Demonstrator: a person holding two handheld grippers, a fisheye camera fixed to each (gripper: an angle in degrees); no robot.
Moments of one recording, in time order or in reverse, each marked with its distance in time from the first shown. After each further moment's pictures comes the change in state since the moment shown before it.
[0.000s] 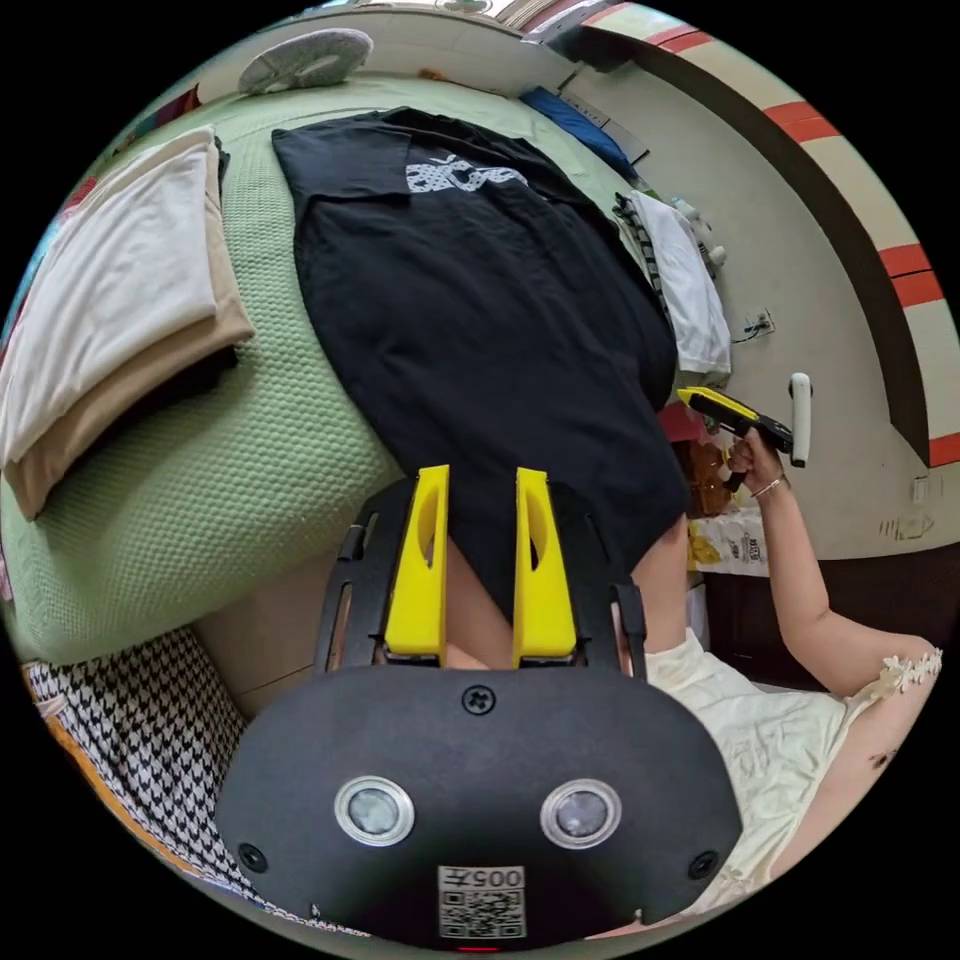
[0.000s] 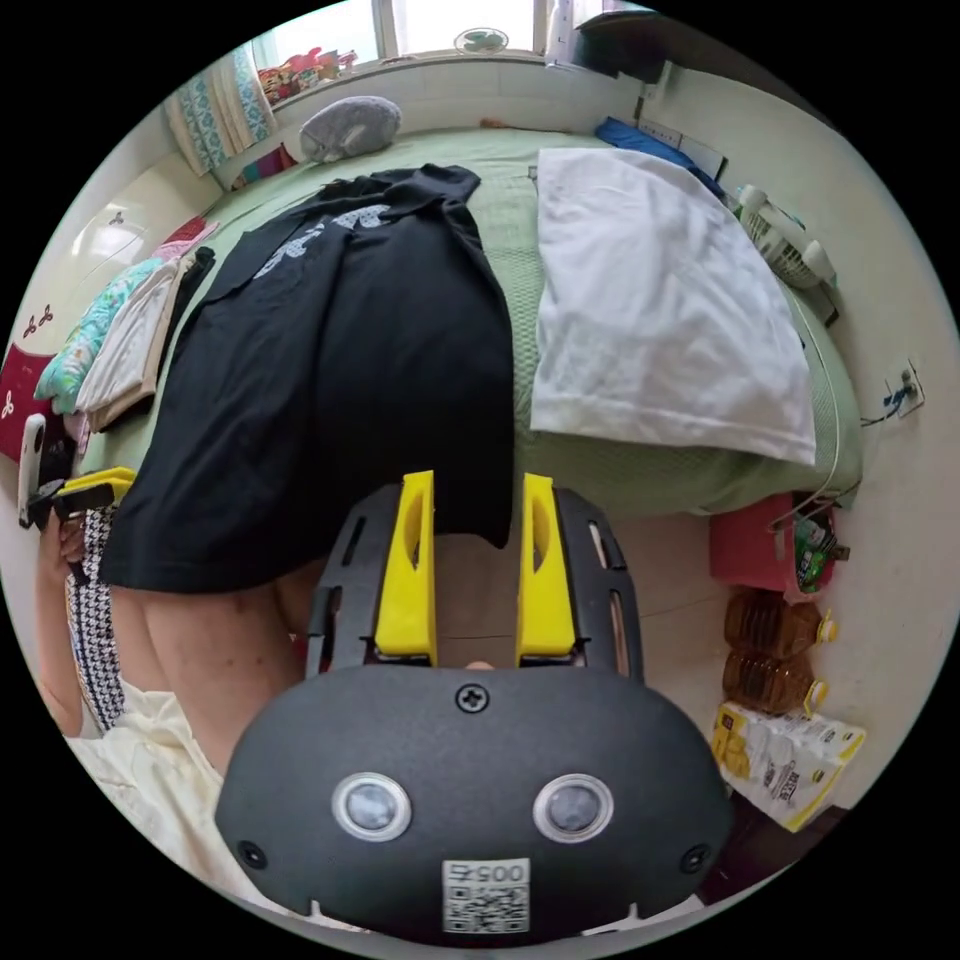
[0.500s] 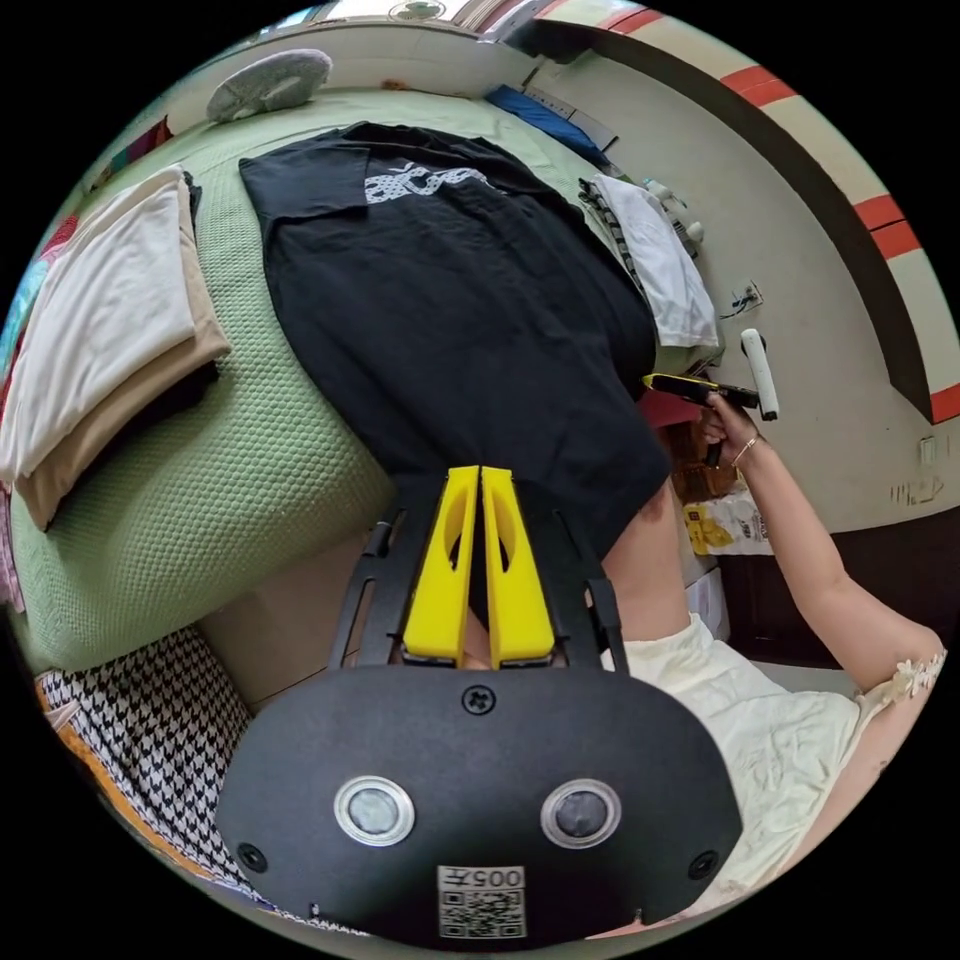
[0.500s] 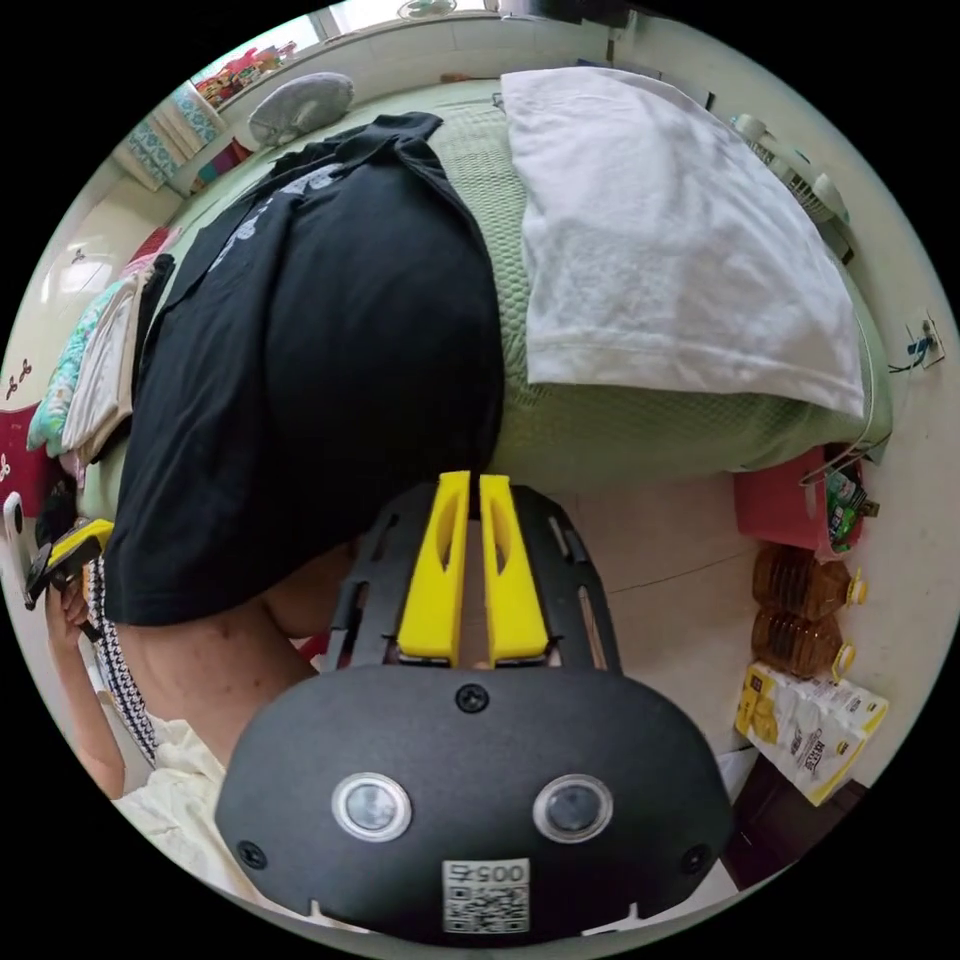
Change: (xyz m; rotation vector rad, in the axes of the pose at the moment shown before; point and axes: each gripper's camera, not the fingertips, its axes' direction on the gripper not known) left arm 0.028 0.018 0.002 0.019 -0.055 0.059; right arm 0.019 0.001 0.040 -0.108 -0.040 0.074
